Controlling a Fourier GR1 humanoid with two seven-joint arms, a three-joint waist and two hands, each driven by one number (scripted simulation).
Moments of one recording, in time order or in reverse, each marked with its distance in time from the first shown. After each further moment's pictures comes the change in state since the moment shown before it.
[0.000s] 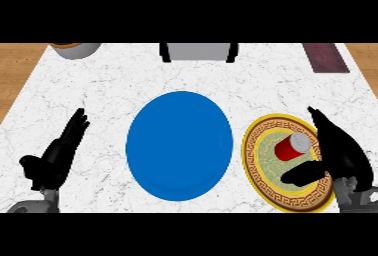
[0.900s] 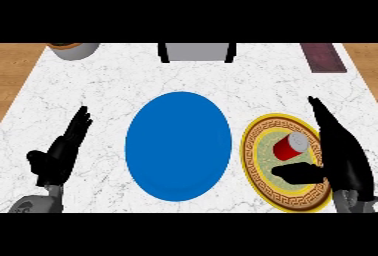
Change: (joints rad) left arm -0.033 0.012 -0.034 0.042 0.022 0.035 -0.009; right arm 0.010 -0.039 0.068 -0.092 0.057 -0.265 -0.092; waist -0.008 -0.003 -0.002
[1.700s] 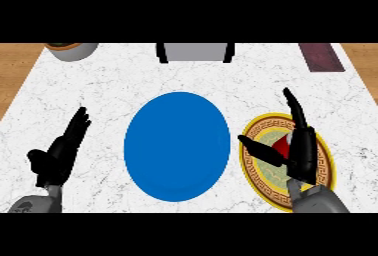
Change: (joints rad) left arm 0.000 0.011 -0.011 0.011 0.013 0.025 0.006; right arm -0.008 0.264 0.002 0.339 -0.185 -0.577 -0.745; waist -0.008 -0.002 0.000
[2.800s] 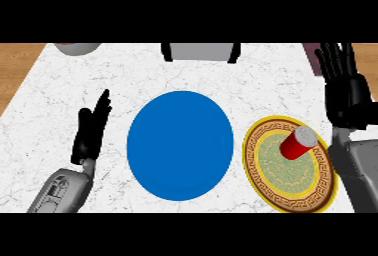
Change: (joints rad) left arm -0.181 -0.081 -0.120 -0.014 -0.109 0.258 0.340; right arm -0.234 -0.064 -0.370 0.193 -0.665 0.530 -0.424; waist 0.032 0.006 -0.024
